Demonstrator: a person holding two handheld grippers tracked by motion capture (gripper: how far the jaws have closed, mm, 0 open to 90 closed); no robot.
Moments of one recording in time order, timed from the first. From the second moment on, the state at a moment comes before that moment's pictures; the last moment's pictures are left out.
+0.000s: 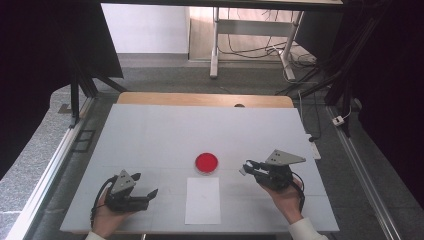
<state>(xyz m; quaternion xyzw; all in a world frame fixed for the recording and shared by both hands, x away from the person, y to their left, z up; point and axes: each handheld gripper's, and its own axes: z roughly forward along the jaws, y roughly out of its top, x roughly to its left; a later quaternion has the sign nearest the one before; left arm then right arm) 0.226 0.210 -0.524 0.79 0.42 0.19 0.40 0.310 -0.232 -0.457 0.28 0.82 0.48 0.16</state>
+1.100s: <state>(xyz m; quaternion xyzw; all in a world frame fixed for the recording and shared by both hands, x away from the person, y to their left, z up) 0.227 0.207 -0.524 0.79 0.42 0.19 0.40 0.307 -0.170 -0.461 0.23 0.83 0.49 0.13</state>
